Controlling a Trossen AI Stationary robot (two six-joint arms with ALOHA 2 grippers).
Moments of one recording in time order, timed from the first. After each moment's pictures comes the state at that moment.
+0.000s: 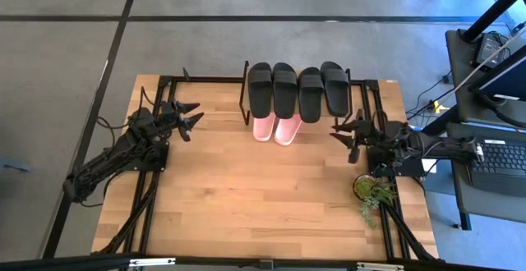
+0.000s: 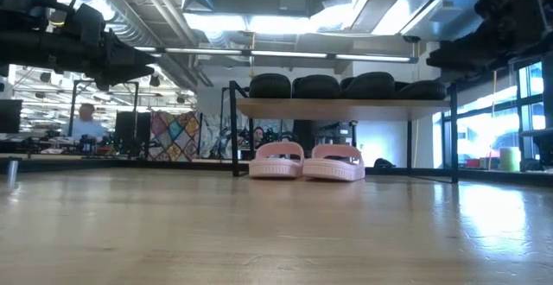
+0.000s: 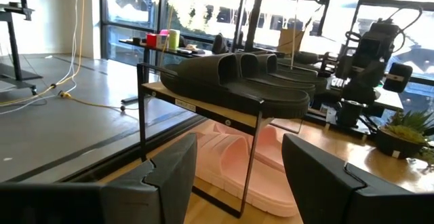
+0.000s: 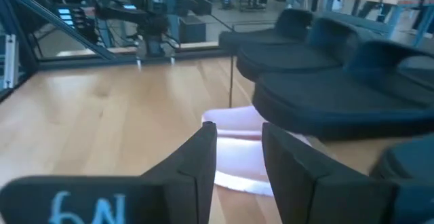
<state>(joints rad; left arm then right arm) 0.71 0.00 0.01 0.04 0.21 -0.17 -0.05 0.15 0.17 -0.15 0.20 0.02</state>
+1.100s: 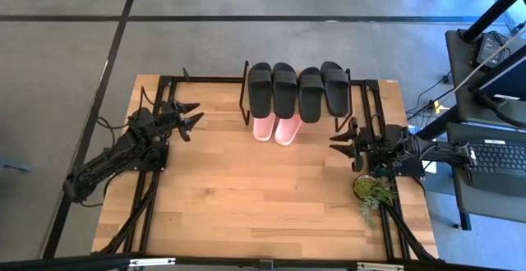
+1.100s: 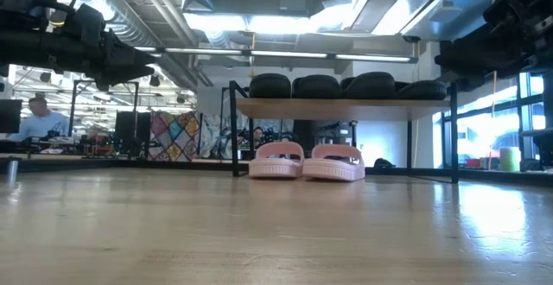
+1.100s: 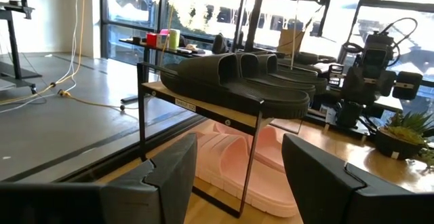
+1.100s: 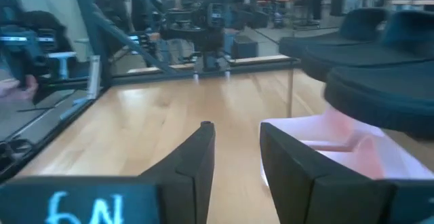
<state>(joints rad) 0.71 0.00 0.01 0.04 0.21 -0.18 -0.07 0.00 0.04 -0.07 -0.03 0.09</state>
